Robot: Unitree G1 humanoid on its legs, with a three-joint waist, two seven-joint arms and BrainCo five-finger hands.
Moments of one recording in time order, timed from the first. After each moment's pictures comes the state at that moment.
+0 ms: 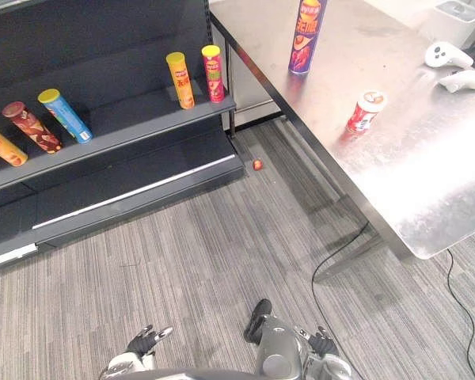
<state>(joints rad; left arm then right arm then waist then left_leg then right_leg) -0.01 0.04 0.11 1.23 -0.18 -0.15 -0.01 0.00 -0.14 -0.32 1.19 0.15 -0.14 0.05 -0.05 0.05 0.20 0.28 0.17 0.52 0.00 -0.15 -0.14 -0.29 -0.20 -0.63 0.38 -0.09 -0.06</state>
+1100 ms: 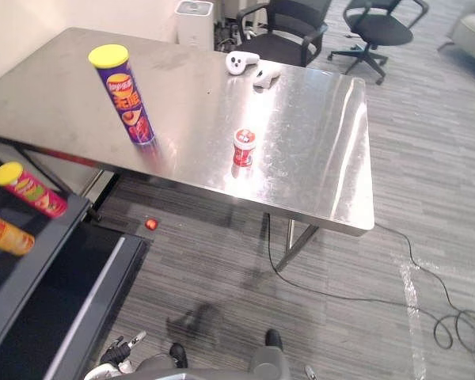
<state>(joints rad) 0.04 0.09 0.19 1.23 -0.27 -0.17 0.00 0.09 -0.04 -0.66 1.24 0.24 -0.13 0.03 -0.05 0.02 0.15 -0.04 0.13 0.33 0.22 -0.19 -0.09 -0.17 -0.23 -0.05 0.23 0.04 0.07</state>
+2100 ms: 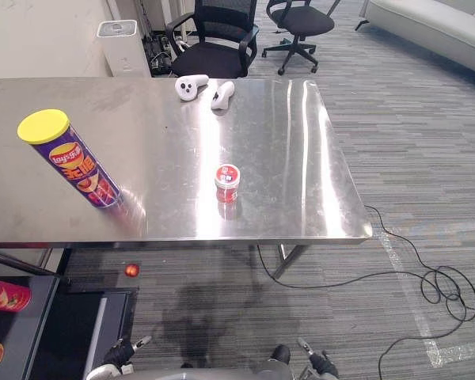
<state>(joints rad) 0.06 0.11 0.13 1.22 -0.23 -0.18 0.02 0.04 -0.08 -0.59 1.23 0.27 -0.15 -0.02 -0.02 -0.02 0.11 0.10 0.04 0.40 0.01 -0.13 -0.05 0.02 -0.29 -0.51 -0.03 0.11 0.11</state>
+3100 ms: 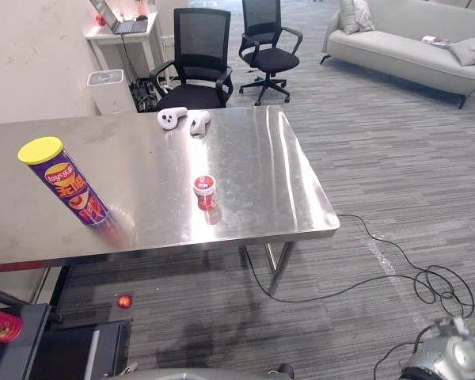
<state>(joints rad) 0.16 0.08 0.32 1.22 -0.21 -0.16 0.03 -0.08 -0.35 -1.01 0.61 0.33 -0.23 -0.33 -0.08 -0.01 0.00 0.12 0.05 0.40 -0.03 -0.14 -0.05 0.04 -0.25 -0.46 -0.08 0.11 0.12</state>
